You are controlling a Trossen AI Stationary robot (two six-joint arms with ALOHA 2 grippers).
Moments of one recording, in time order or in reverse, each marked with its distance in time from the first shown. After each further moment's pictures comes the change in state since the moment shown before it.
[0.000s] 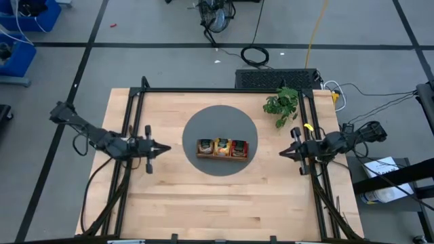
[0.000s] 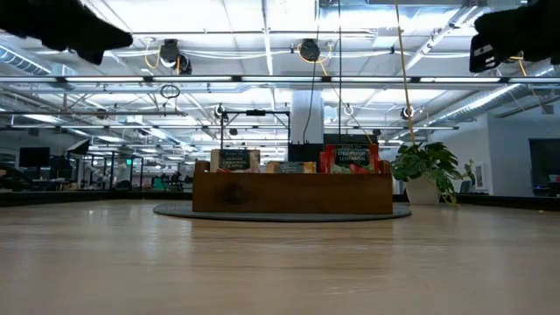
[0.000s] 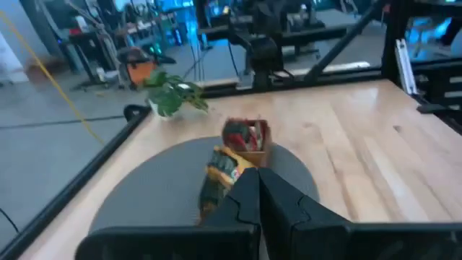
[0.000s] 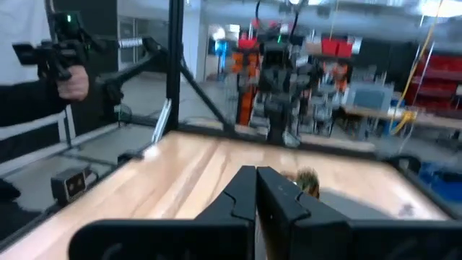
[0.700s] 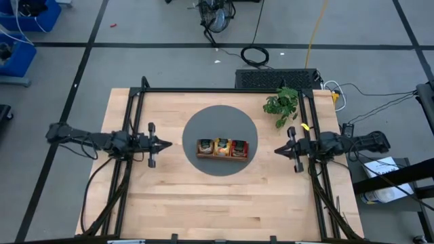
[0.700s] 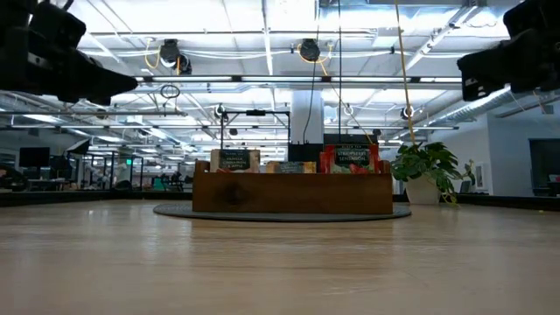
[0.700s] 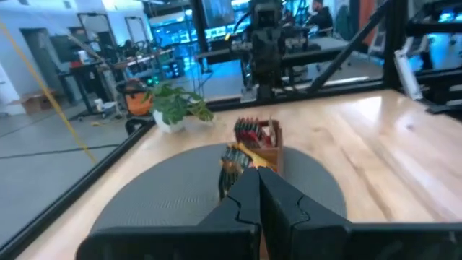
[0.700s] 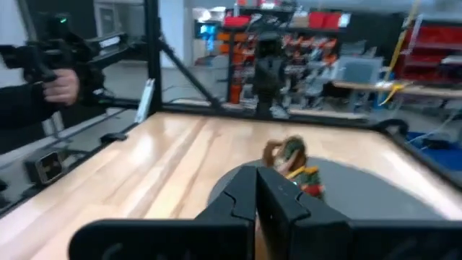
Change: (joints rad) left arm 0.338 -0.297 -0.329 0.201 0.373 0.142; right arm -0.192 -0.050 -0.089 -0.035 -0.123 0.059
